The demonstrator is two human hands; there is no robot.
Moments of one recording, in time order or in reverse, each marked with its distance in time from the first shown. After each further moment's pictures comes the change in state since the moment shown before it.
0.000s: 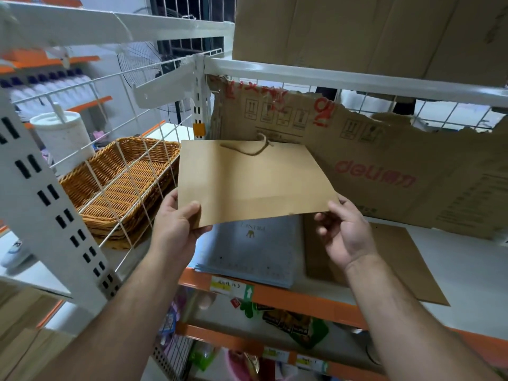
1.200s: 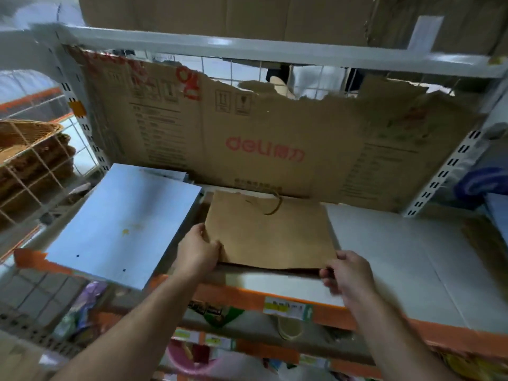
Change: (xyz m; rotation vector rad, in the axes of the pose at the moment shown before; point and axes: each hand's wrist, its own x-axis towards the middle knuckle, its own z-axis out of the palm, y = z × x) left_hand -0.099 -0.197 0.218 1.093 0.020 -0.068; right_hand -0.004 -0.084 -0.305 -0.680 0.394 0.239
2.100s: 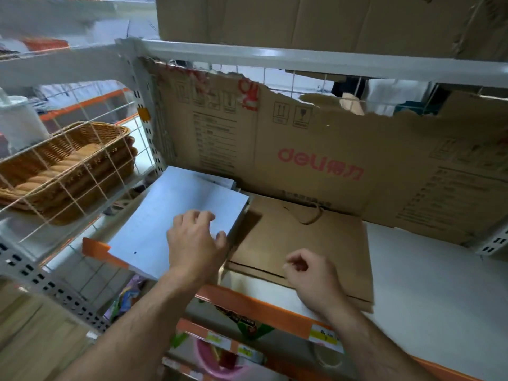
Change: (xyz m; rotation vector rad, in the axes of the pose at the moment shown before) left_hand 0.023 -0.028 -0.078 0.505 0.414 0.328; right_hand -0.041 -0.023 0.115 -0.522 -0.386 -0.527
